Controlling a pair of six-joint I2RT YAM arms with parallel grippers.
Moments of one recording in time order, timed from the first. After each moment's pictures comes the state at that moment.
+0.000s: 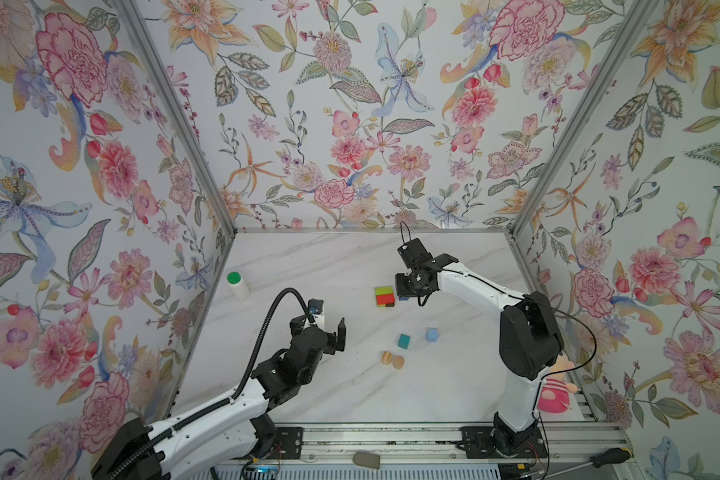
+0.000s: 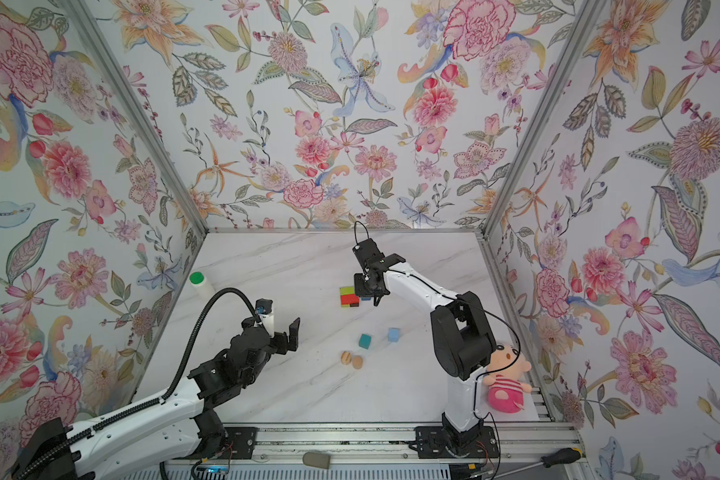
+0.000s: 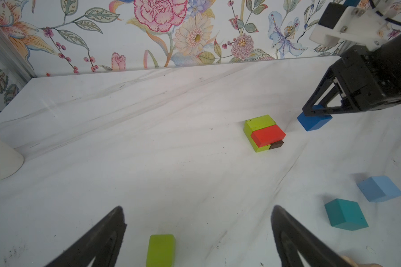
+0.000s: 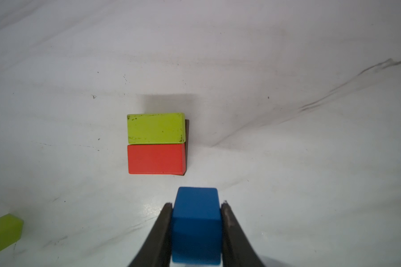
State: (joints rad) left arm -0.83 0.89 0.41 0.02 -0.56 -0.30; right arm 0.58 1.94 1.56 -0.73 0.06 0.41
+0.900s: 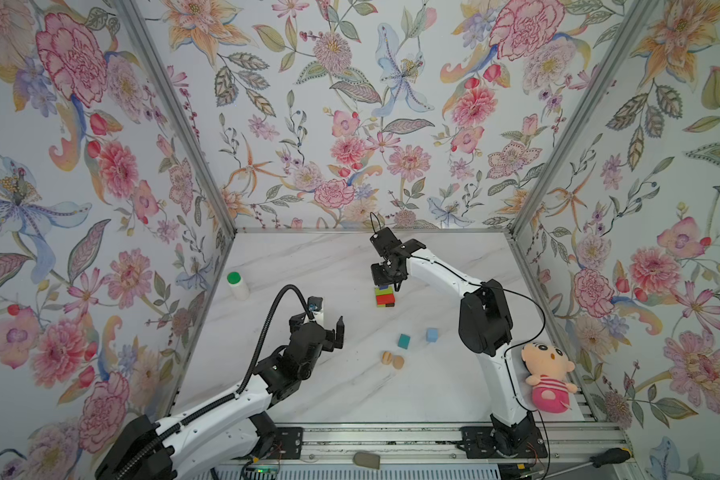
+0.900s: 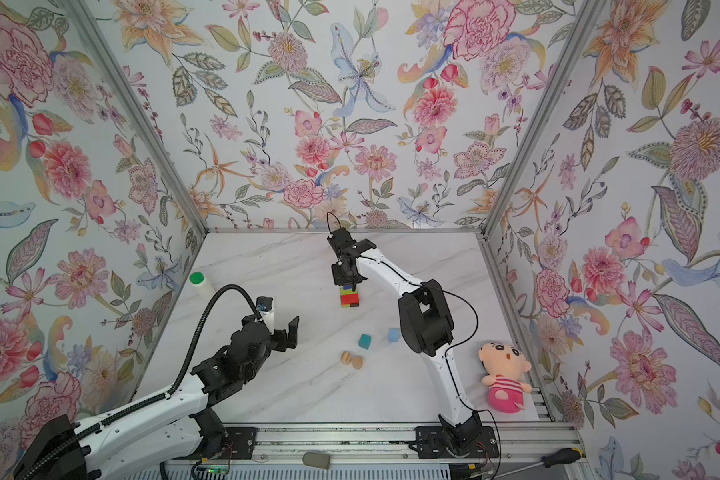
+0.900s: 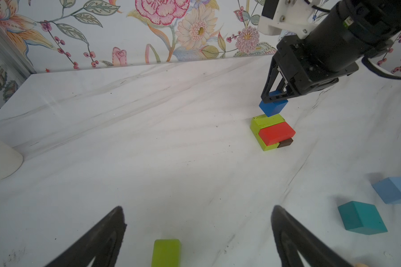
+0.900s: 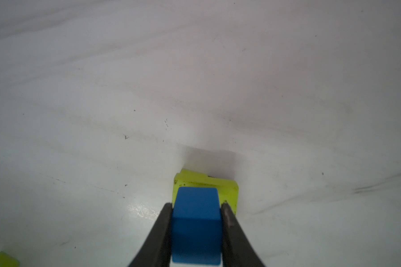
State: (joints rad) left arm -0.77 0.94 0.41 0.06 -0.51 -0.28; right arm 0.63 2.26 2.01 -0.89 0.08 0.32
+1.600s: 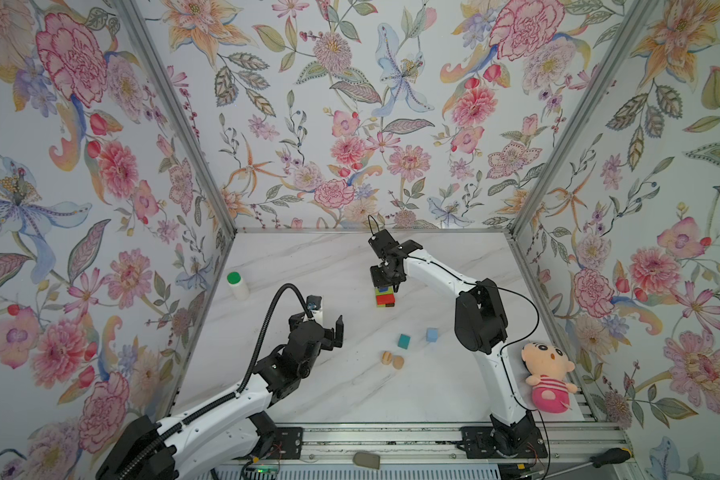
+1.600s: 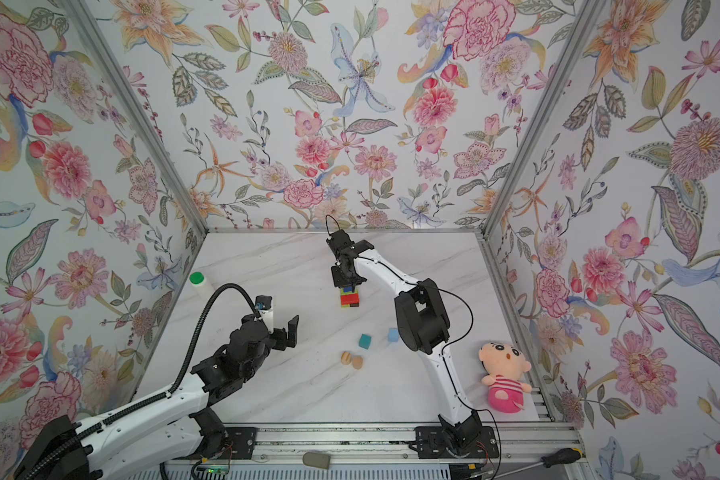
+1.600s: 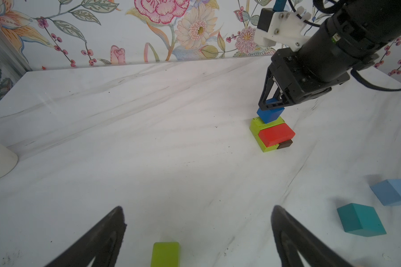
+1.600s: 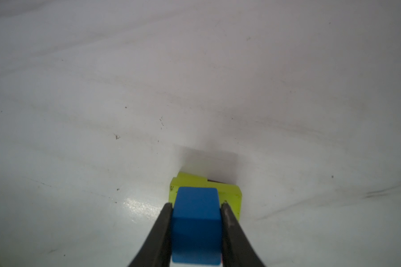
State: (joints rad) left arm -0.75 0.94 0.41 0.07 -0.48 -0.28; right arm 0.63 2.30 2.04 -0.91 0.08 0.33
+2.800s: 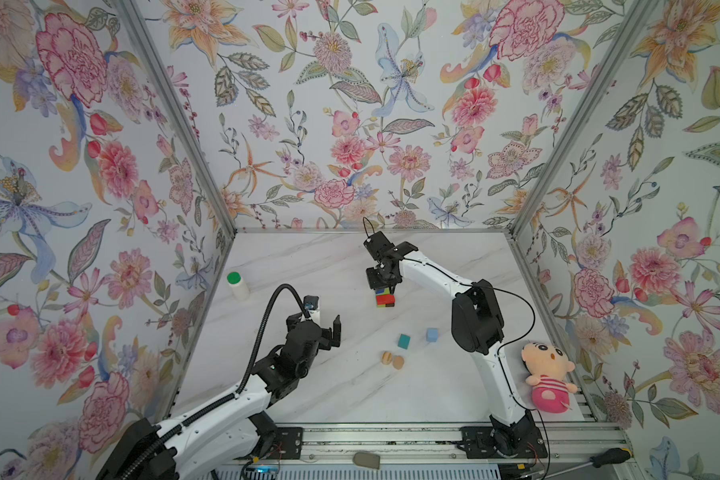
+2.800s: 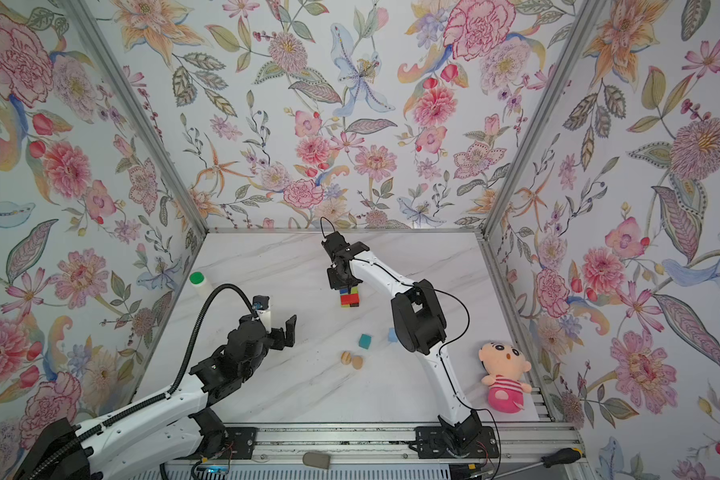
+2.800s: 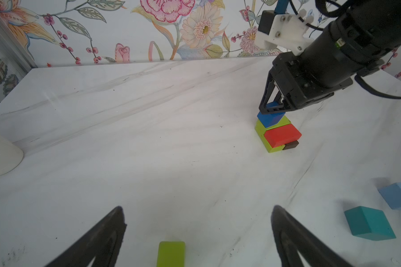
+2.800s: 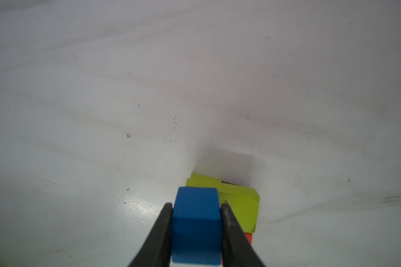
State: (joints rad) left arm -0.72 0.93 0.39 0.08 -0.47 -0.28; right arm 0.66 2.31 2.06 -0.91 0.09 0.33
